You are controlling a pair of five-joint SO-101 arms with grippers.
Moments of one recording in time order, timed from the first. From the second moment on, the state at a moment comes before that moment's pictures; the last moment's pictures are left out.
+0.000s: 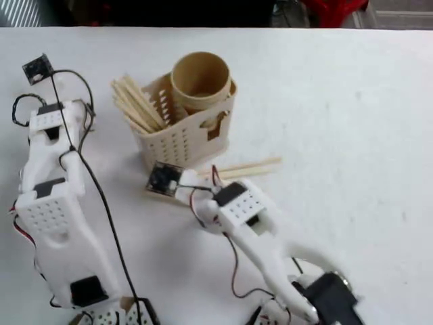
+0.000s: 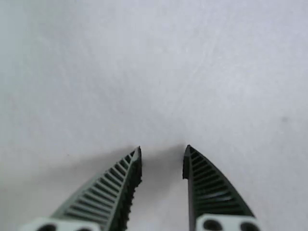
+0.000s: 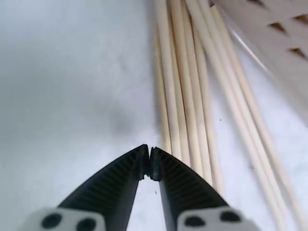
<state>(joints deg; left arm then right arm) -24.7 39.4 -9.7 41.4 15.2 -39.2 -16.4 49.8 46.6 38.7</state>
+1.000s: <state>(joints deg) -24.7 39.4 -9.7 41.4 15.2 -38.2 -5.3 47.0 41.3 38.7</state>
